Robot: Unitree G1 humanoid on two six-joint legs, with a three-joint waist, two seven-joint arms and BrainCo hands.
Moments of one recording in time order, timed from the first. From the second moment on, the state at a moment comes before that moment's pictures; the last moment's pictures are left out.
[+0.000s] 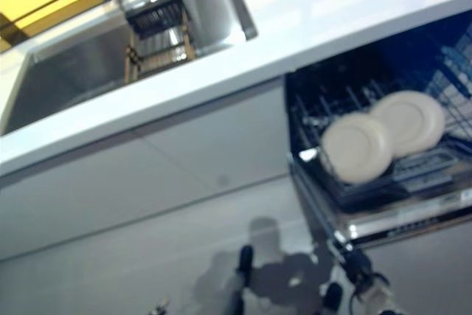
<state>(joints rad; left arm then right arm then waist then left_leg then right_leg) 0.00 0.19 -0.08 1.09 -0.73 -0.10 -0.15 -0.29 -0.47 0.03 1.05 0.99 0.01 0.35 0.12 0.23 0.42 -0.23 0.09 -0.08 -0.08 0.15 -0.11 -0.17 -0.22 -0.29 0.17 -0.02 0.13</state>
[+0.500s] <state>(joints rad) -0.01 0.24 -0.03 1.08 -0.71 -0.07 -0.11 -0.27 -0.47 0.13 0.91 0.91 0.11 0.34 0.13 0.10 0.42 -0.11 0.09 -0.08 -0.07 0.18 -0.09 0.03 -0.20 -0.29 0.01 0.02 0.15</state>
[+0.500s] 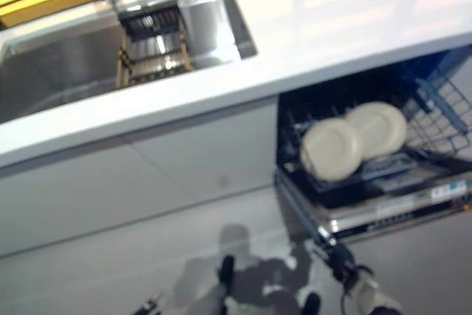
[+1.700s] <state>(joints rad) 0.07 0.26 0.02 1.14 -0.60 -0.03 -0.03 -0.18 -0.40 0.10 0.80 0.61 0.14 0.32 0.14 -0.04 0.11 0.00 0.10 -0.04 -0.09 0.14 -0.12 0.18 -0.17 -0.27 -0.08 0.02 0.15</state>
